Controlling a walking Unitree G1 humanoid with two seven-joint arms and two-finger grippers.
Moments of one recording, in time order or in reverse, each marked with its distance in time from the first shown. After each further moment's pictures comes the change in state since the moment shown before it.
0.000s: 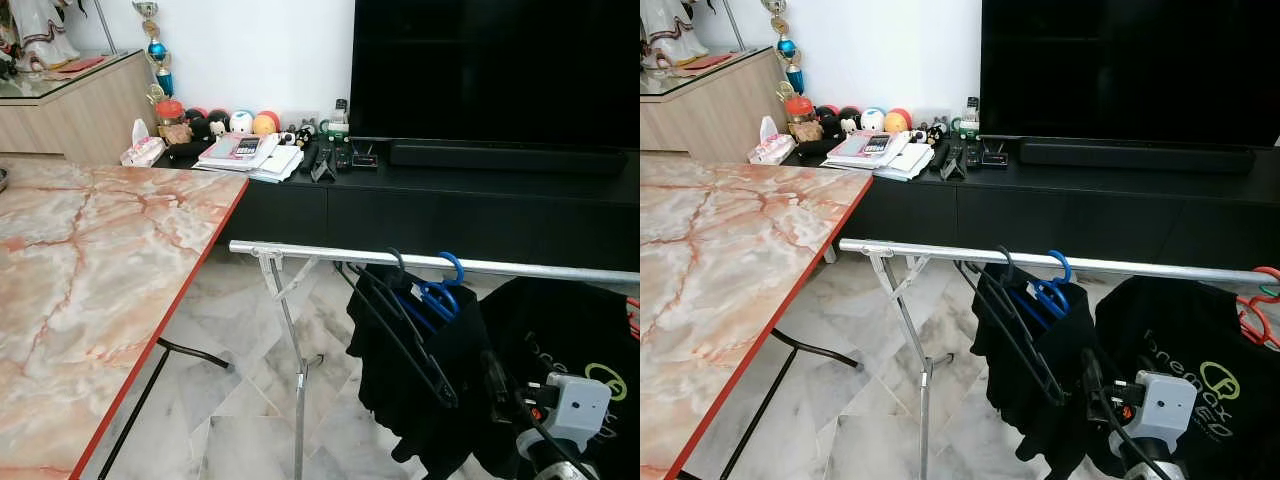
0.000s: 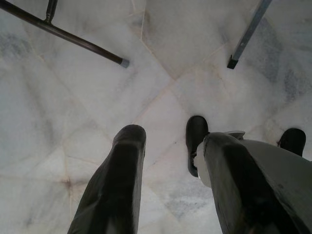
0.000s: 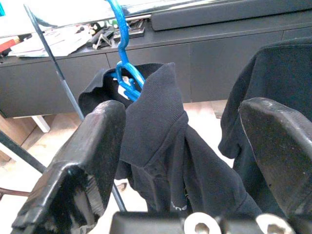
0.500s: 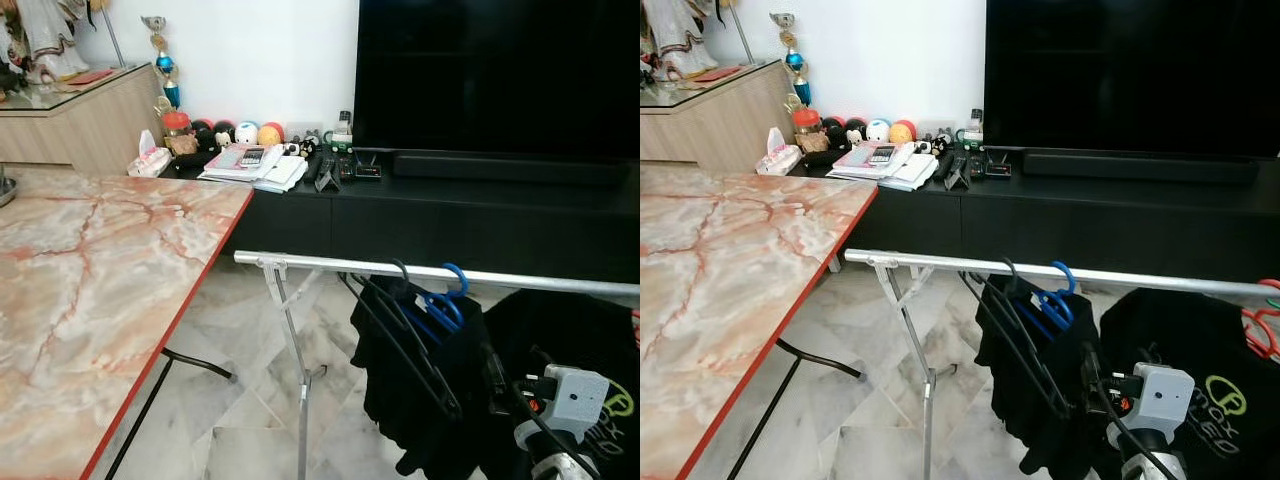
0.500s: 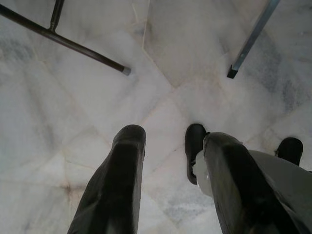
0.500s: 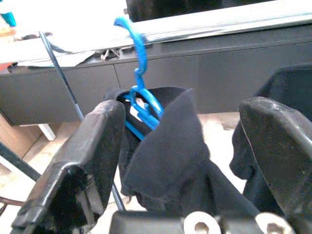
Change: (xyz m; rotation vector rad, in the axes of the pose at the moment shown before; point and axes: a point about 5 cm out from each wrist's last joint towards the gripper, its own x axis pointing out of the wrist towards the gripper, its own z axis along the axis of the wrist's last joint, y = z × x) left arm 0.000 0.000 -0.001 0.000 0.003 -0.003; right arm 0.005 0.002 0.005 -0.002 -0.021 0.010
